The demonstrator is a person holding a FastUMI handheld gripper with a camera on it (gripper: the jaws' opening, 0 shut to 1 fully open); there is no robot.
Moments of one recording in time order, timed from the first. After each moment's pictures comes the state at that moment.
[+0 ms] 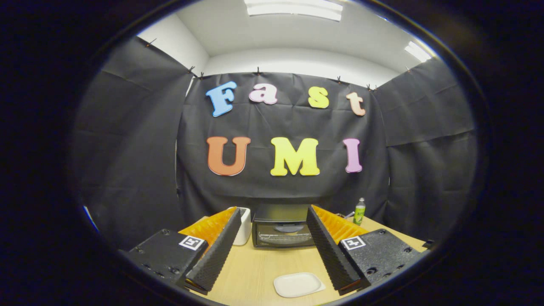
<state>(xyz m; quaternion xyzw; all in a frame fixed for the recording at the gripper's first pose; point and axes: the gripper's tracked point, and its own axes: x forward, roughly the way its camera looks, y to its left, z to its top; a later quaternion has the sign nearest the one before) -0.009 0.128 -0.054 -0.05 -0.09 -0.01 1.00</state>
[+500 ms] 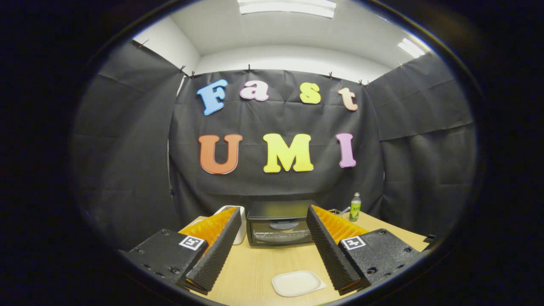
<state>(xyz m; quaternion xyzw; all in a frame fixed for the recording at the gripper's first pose) -0.003 0.113 -0.059 -0.04 -0.08 -0.03 1.00</state>
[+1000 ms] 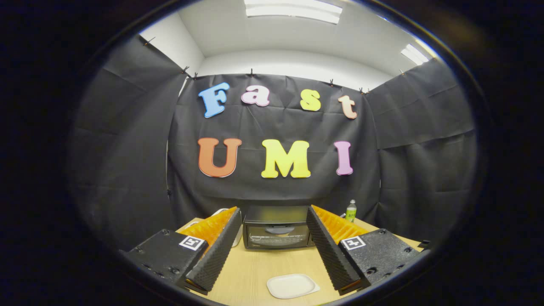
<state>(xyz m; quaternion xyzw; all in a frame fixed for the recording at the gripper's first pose) -0.011 0.115 -0.051 -0.06 -0.10 -0.04 0.99</state>
